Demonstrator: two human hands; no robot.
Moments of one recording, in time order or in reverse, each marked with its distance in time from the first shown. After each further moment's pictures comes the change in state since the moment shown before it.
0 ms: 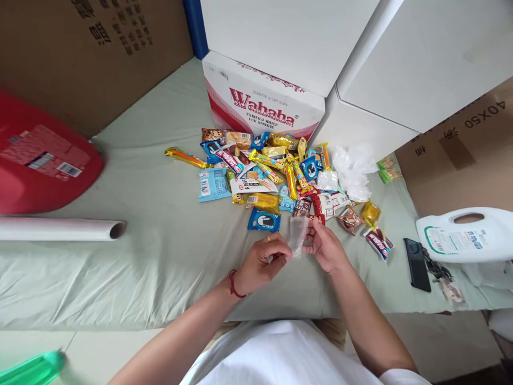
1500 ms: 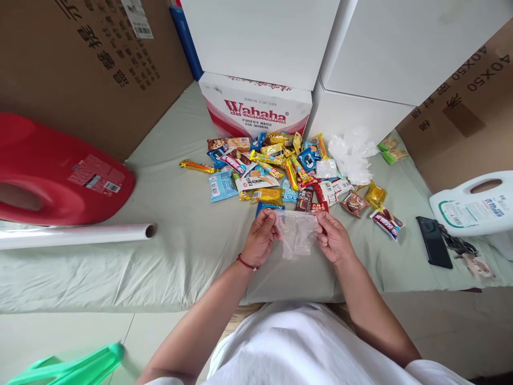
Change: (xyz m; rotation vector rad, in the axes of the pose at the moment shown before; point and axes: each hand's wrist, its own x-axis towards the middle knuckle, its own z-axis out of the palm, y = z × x) left_hand 0.013 -0.008 0.001 -0.534 0.418 -0.400; right_hand -0.021 0.016 -0.009 0.307 -0.013 -0.088
